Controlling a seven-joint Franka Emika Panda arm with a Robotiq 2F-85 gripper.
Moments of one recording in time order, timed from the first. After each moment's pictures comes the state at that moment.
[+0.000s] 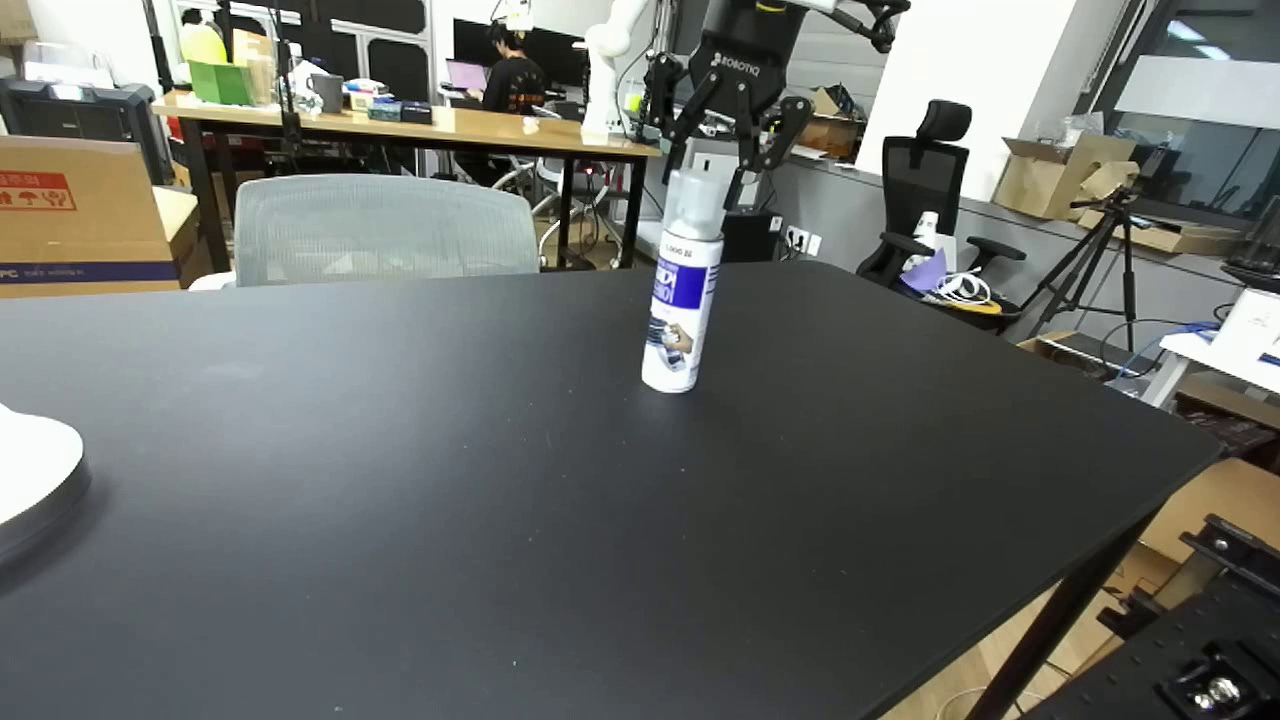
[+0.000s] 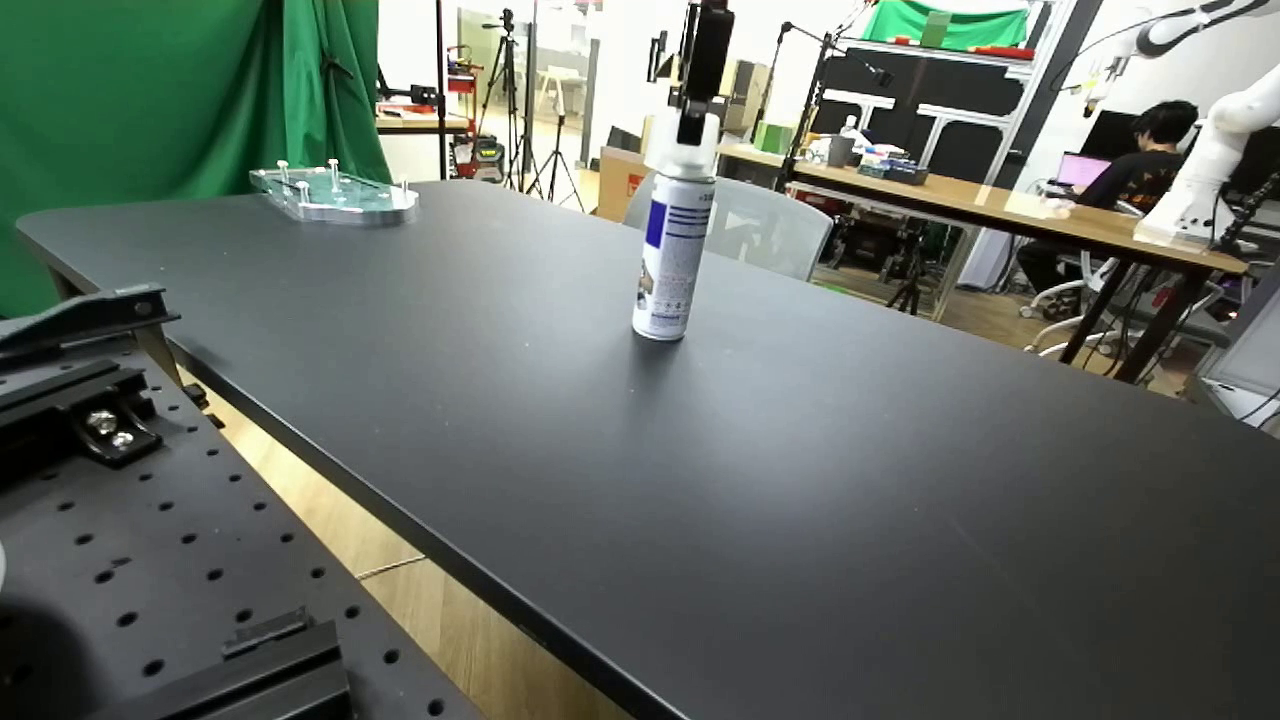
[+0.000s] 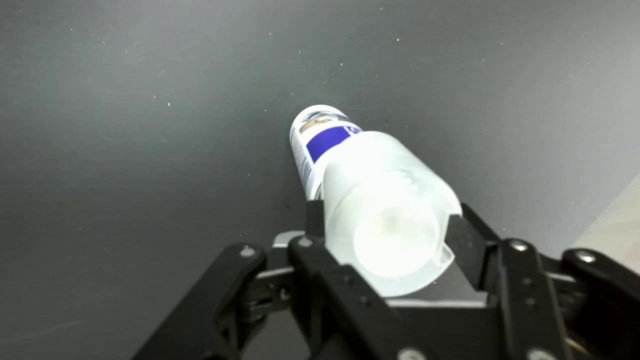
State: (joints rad) arm 0.02 0.07 0.00 -2.32 0.13 2.53 0.81
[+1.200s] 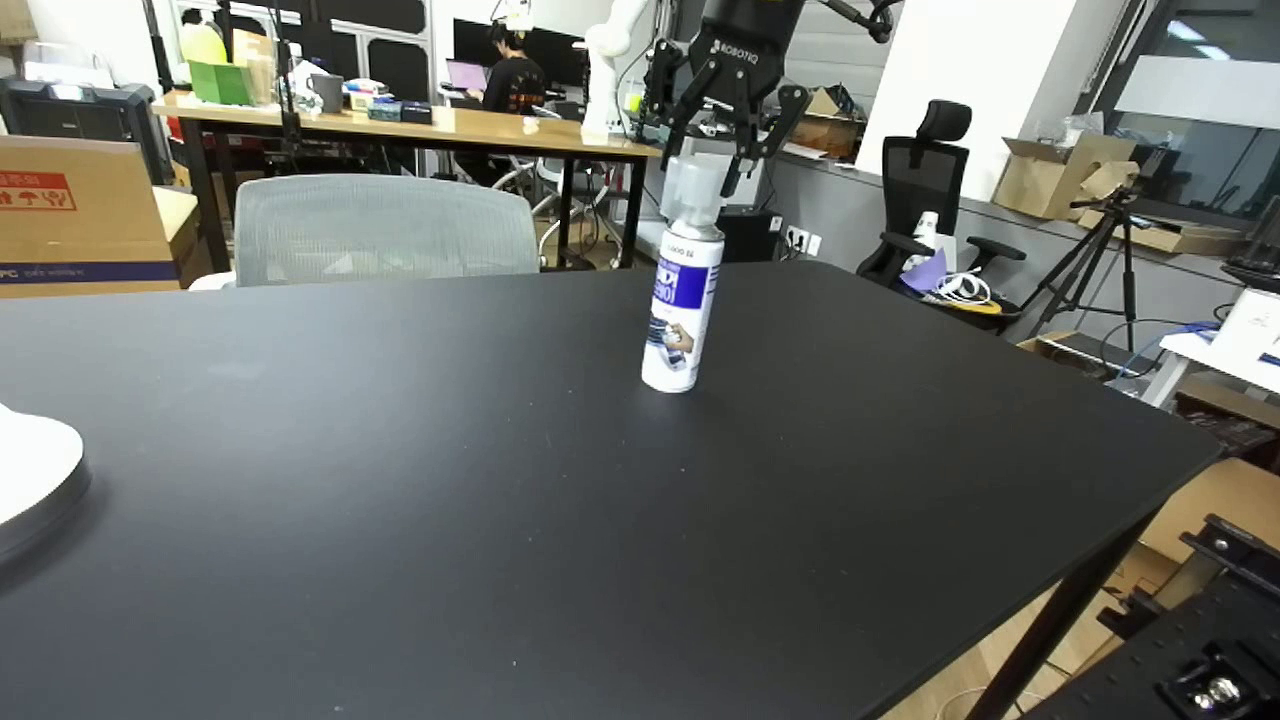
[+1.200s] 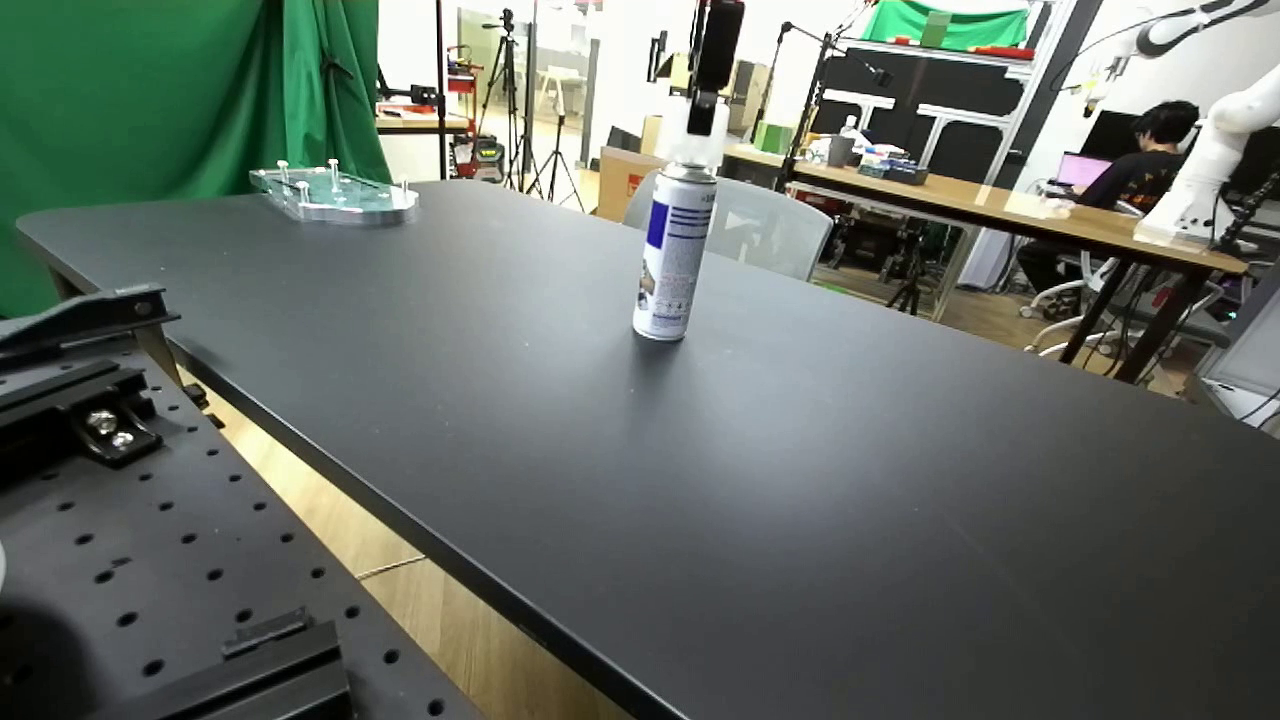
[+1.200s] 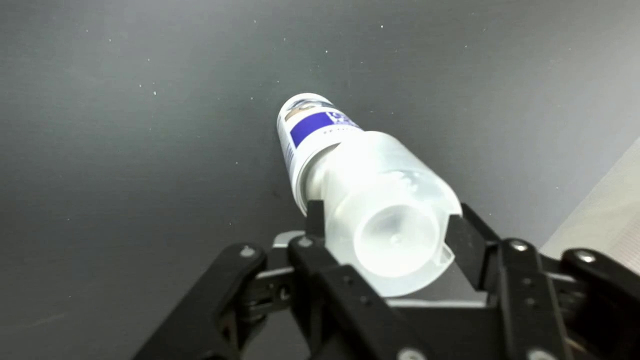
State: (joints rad) arm 0.02 0.08 -0.01 -2.30 0.14 2.54 0.81
